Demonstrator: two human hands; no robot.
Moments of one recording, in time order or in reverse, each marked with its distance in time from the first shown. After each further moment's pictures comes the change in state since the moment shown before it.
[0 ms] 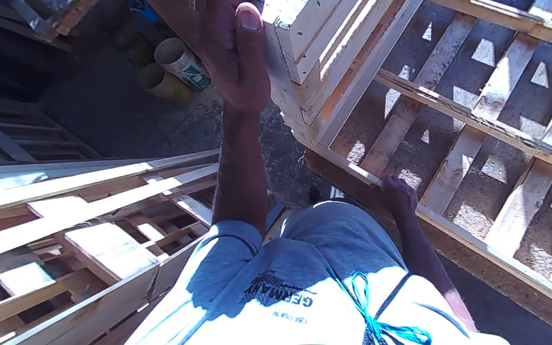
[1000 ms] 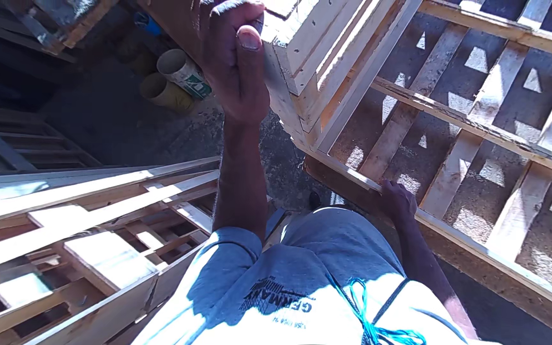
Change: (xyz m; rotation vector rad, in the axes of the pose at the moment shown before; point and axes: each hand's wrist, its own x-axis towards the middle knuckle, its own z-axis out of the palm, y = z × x) left_hand 0.002 -0.001 -0.002 0.010 -0.038 0.043; right_hand 0.000 0.000 0.001 -0.002 0.014 -0.002
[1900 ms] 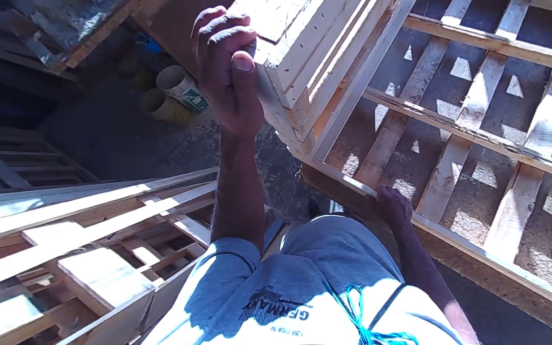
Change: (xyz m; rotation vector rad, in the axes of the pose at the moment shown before) left_hand 0.004 -0.001 -0.002 0.011 -0.030 0.035; right_hand 0.000 0.001 0.001 0.002 -0.002 0.005
